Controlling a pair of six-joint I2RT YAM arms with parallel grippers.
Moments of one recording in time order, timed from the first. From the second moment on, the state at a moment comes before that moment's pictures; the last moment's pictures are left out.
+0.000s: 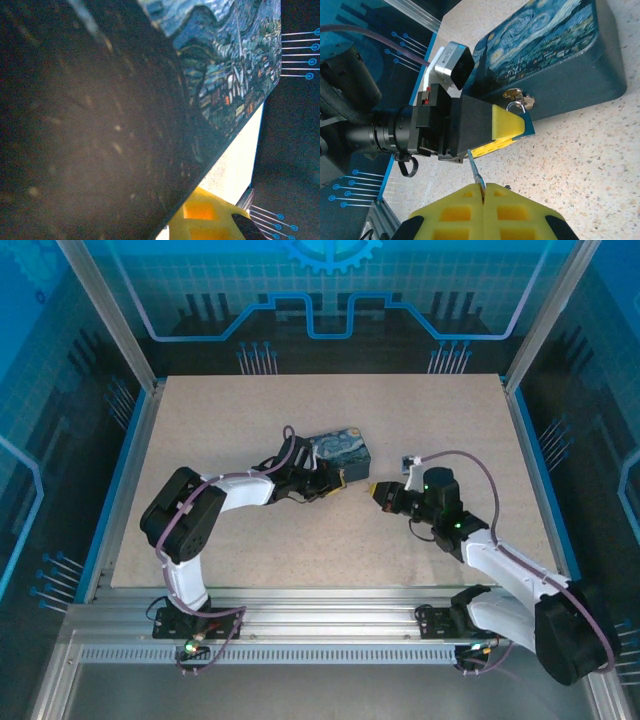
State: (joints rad) left arm -0.53 1.85 1.00 0.12 0.51 -1.01; right arm 0.42 1.06 0.46 0.18 -0.39 0.76
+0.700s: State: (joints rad) left arm -0.52 1.85 1.00 0.13 0.54 -1.03; right arm 0.44 1.19 0.45 0.31 -0.35 1.04
